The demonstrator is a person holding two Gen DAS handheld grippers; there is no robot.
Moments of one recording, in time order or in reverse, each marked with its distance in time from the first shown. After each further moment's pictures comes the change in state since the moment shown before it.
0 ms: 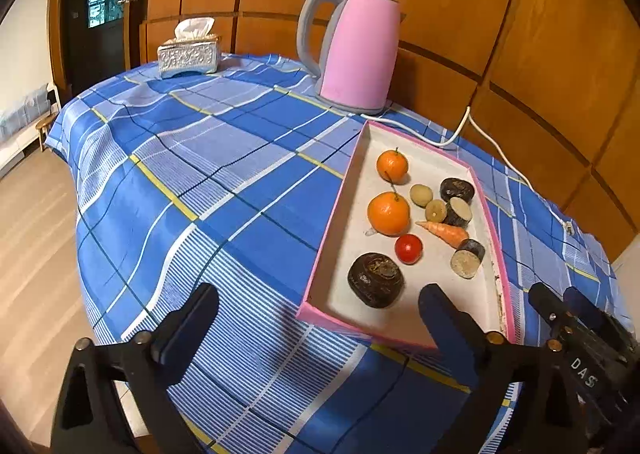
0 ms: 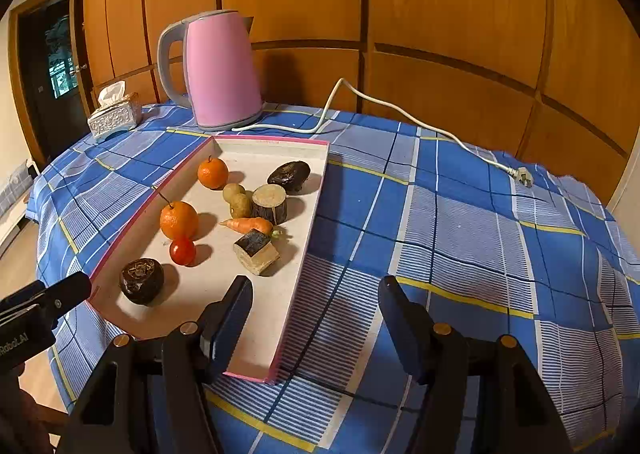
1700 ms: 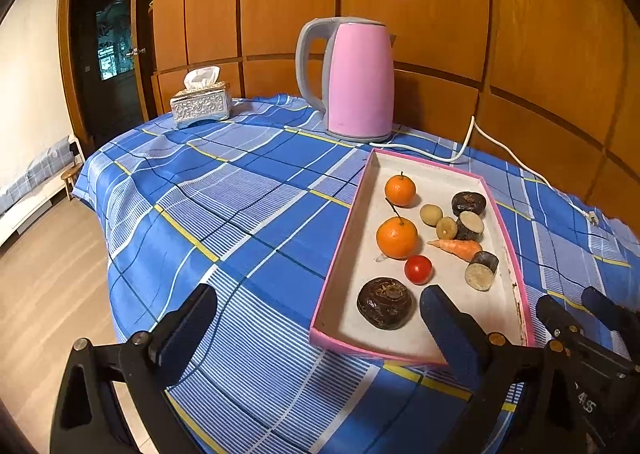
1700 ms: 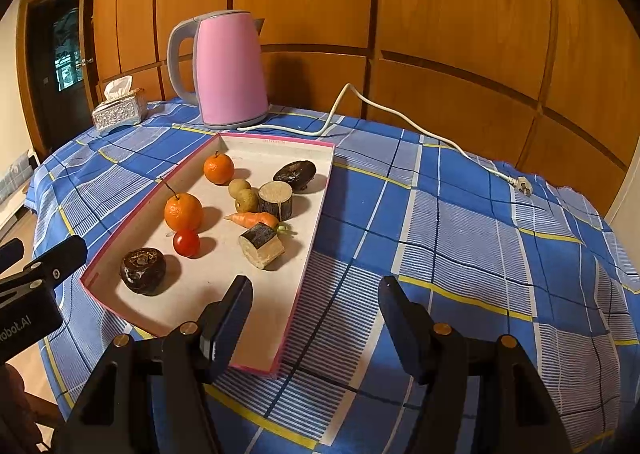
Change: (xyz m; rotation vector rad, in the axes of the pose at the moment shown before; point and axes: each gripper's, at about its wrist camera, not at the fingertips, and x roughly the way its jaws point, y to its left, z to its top) left arm -0.011 -0.022 -0.002 0.107 -0.123 0.129; right arm -0.002 0.007 -0.009 -0.038 -0.026 -0.010
